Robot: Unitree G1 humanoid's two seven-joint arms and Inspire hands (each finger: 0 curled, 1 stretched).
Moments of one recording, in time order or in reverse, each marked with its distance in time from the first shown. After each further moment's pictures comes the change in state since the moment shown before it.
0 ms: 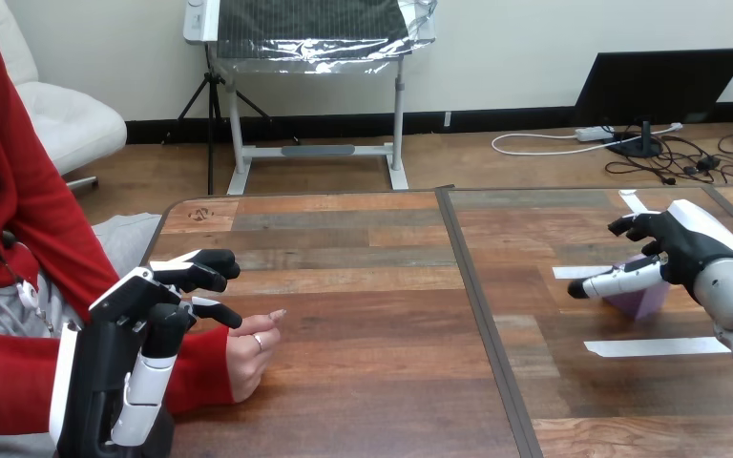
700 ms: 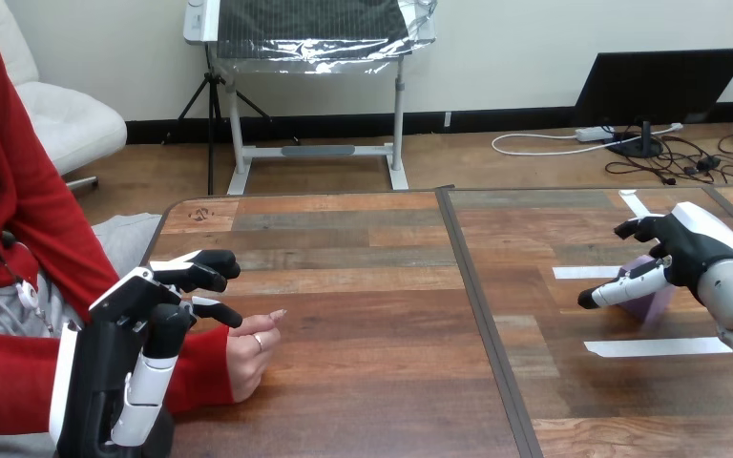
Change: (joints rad) left arm 0.000 0.000 0.000 0.000 -0.004 0.000 -0.003; right arm -0.003 -0.004 0.013 0.000 -0.011 0.033 0.001
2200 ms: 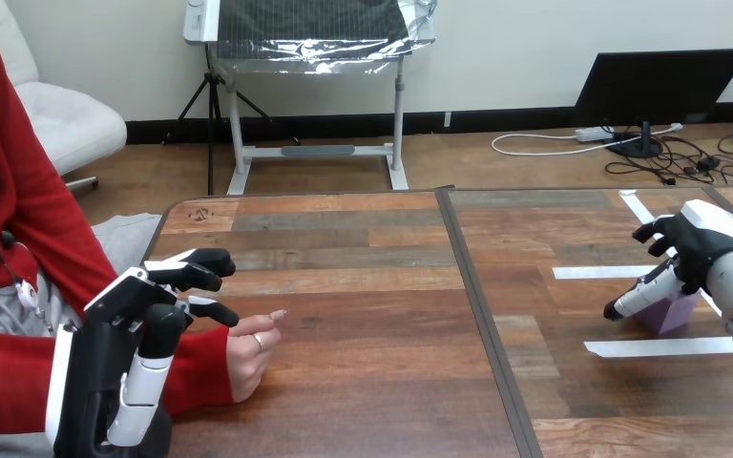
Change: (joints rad) left arm 0.000 0.000 0.000 0.000 -0.020 0.000 0.000; right arm -0.034 -0.010 0.069 -0.001 -0.062 0.095 0.019
